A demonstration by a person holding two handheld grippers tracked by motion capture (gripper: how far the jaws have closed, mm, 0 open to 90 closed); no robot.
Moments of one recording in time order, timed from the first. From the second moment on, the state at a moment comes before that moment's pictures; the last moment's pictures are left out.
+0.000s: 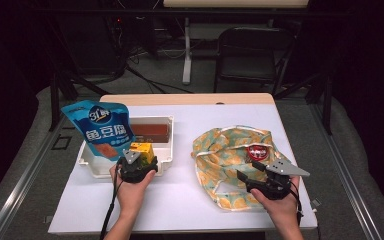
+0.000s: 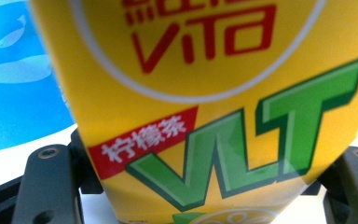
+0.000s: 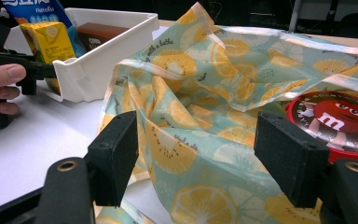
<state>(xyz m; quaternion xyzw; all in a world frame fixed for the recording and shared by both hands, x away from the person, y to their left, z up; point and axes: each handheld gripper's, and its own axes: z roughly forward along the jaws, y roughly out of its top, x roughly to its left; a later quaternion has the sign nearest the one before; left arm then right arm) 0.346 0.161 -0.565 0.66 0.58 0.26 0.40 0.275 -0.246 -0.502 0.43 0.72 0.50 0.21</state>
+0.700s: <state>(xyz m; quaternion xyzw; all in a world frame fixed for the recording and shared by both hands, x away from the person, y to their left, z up) 0.359 0.152 -0.564 0.67 0.58 0.26 0.38 0.277 -0.248 -0.504 0.43 0.72 0.50 0.21</state>
